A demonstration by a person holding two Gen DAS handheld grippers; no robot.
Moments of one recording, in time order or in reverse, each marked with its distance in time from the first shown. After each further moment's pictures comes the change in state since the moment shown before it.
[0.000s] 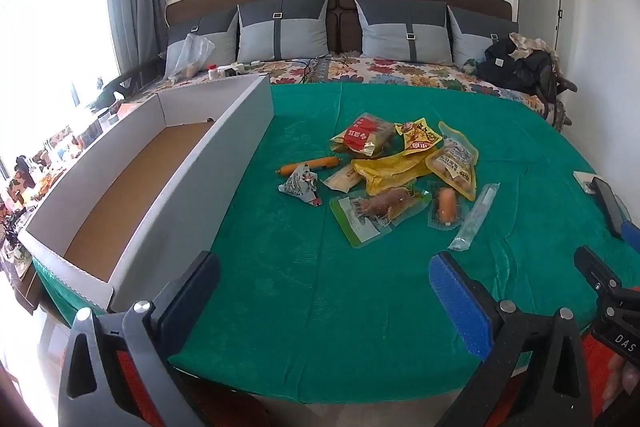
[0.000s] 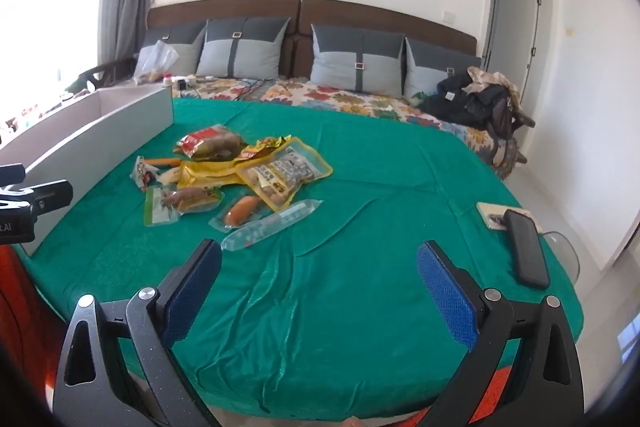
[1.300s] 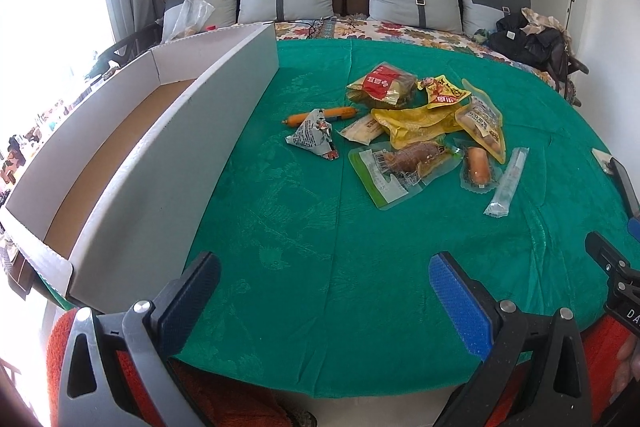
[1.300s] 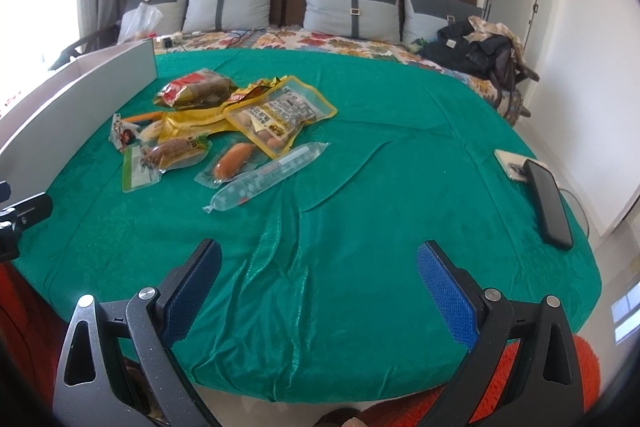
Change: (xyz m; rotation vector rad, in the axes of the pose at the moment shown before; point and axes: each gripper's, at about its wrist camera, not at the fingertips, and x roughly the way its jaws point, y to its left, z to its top) left arm 0.052 0.020 -0.023 -0.015 0.131 -0.014; right arm 0.040 0.009 -0.016 0.063 0.133 -0.015
